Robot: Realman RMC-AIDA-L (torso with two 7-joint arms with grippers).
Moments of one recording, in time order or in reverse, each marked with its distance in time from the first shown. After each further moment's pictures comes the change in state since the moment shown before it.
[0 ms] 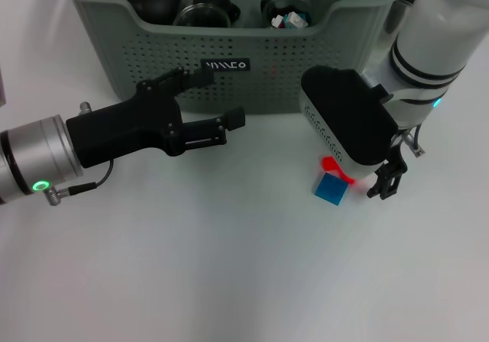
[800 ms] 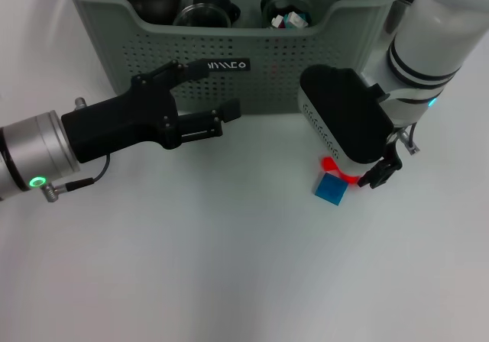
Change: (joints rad) left arm -0.003 0.000 -0.026 0.000 -0.002 0.002 -0.003; right arm 0.012 0.000 -0.002 0.049 0.010 0.061 -0.006
